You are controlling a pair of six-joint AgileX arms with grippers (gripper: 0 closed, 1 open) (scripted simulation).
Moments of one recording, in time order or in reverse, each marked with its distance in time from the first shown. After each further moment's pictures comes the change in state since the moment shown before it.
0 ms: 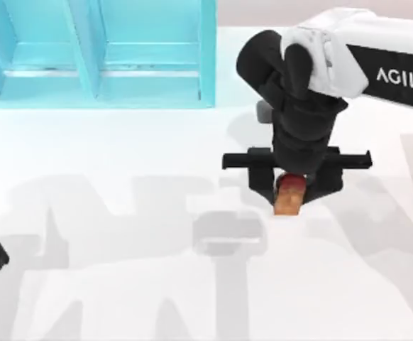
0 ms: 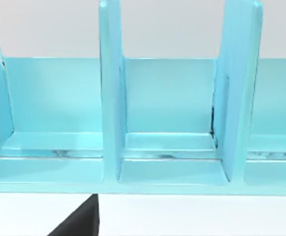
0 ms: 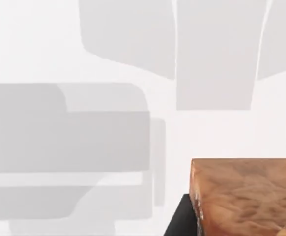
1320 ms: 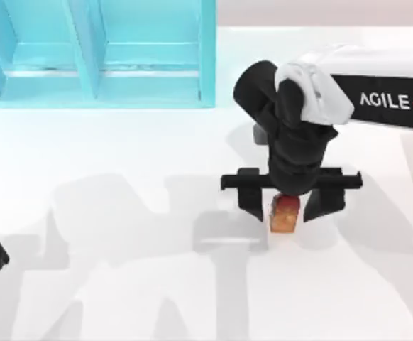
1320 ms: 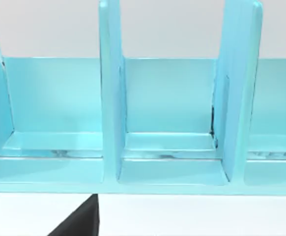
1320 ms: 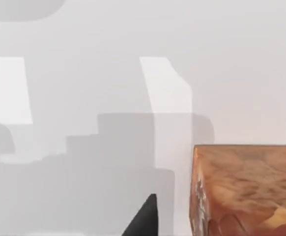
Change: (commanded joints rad) left arm 0.000 0.000 0.000 0.000 0.000 0.000; right arm 0.004 0.050 -0.090 0.142 0.003 0.001
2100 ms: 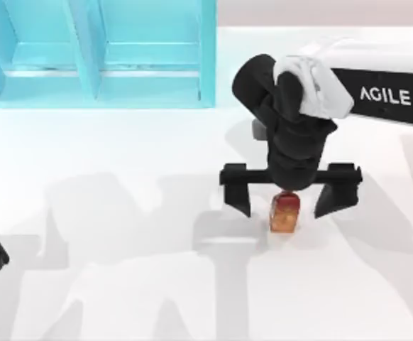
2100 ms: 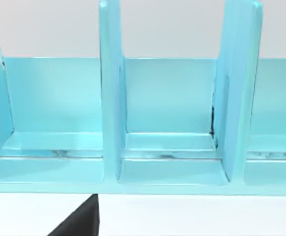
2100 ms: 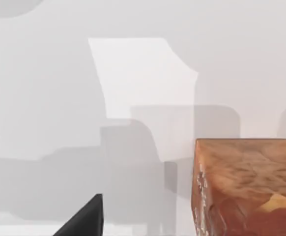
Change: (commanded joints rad) left arm 0.000 0.000 0.000 0.000 0.000 0.000; right arm -0.002 -0.004 0.034 -0.035 -0.002 0.001
